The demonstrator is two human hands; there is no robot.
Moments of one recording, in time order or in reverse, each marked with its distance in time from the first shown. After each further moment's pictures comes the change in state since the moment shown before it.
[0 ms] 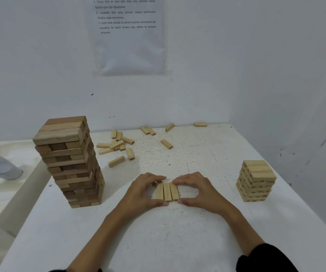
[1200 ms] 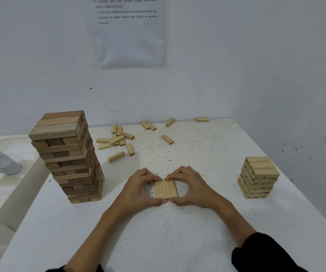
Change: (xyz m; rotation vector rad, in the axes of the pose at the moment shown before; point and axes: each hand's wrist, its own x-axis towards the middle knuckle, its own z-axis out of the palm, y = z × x) left_hand -0.006 0.005 -0.006 0.075 0.045 -0.050; right_hand 0.015 -0.019 0.009 -0.100 -0.078 -0.030
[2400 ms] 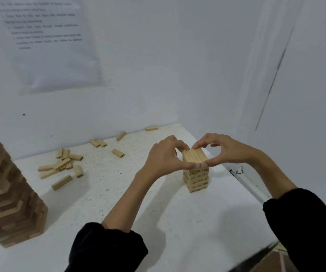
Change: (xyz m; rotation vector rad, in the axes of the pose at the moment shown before) left_hand 0.105 0.188 0.067 0.153 -0.125 0.243; right_hand -0.104 0.058 -0.199 0.003 0.070 0.188
